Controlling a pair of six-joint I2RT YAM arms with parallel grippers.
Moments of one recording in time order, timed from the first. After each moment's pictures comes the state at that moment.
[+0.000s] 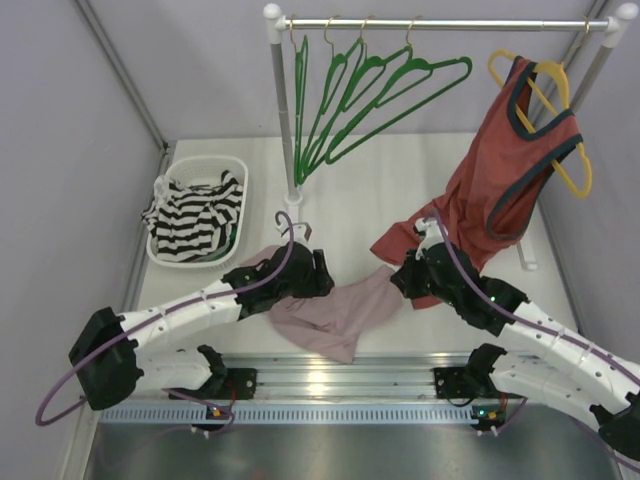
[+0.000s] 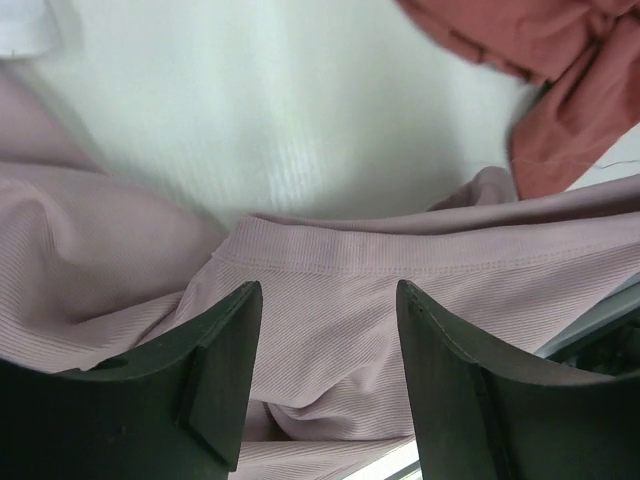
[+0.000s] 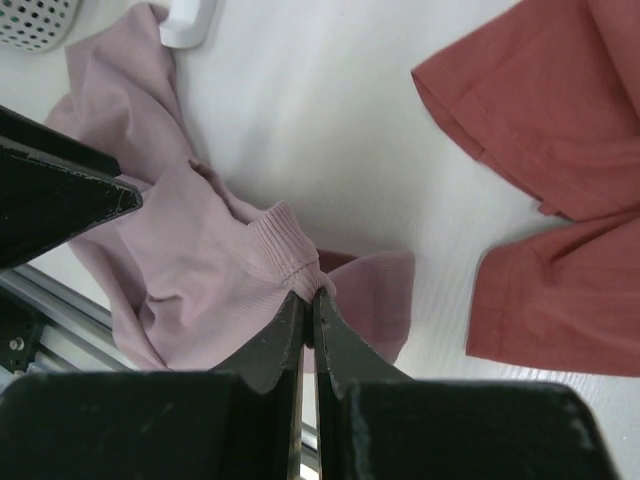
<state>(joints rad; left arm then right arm) -0.91 1.19 0.73 -0.29 -0.19 -0.81 0.80 0.80 0.65 -0.46 0.15 0.54</state>
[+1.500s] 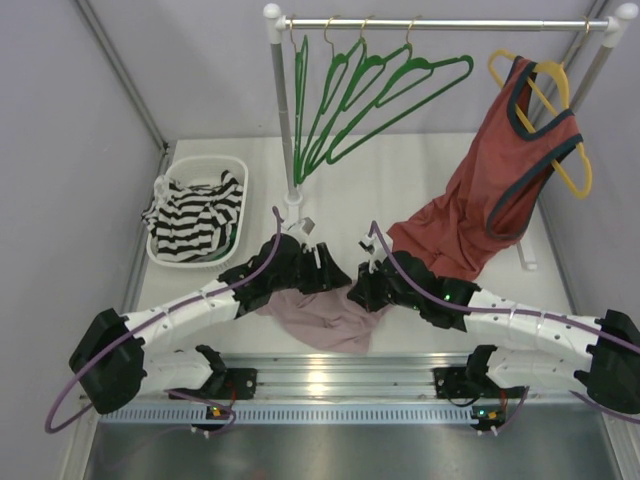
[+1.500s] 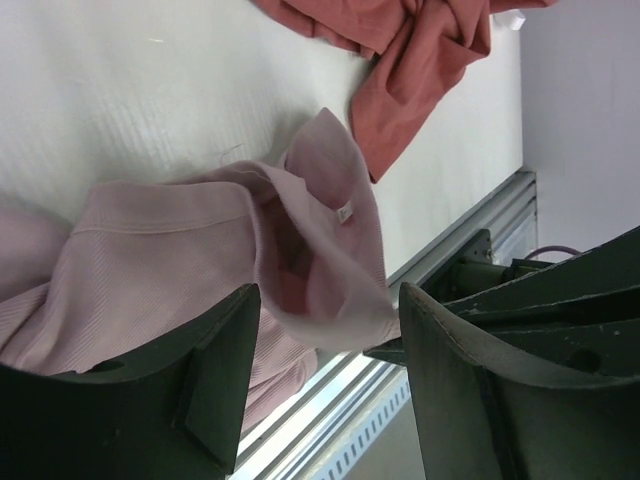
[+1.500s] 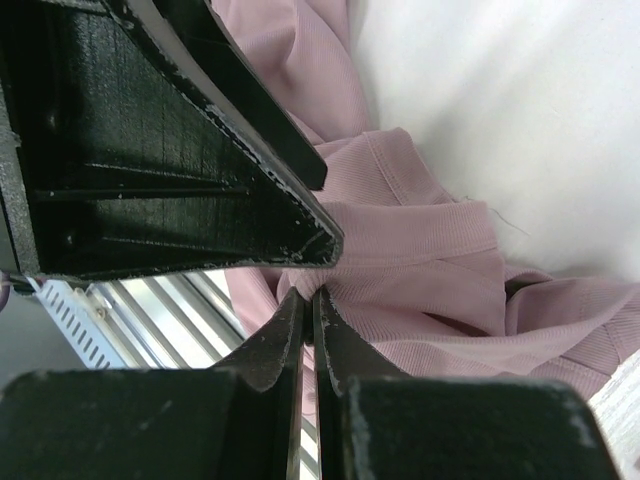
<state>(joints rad) -0.81 1.18 0.66 -0.03 0.18 -0.90 1.02 1.07 0.67 -0.16 0.04 0.50</state>
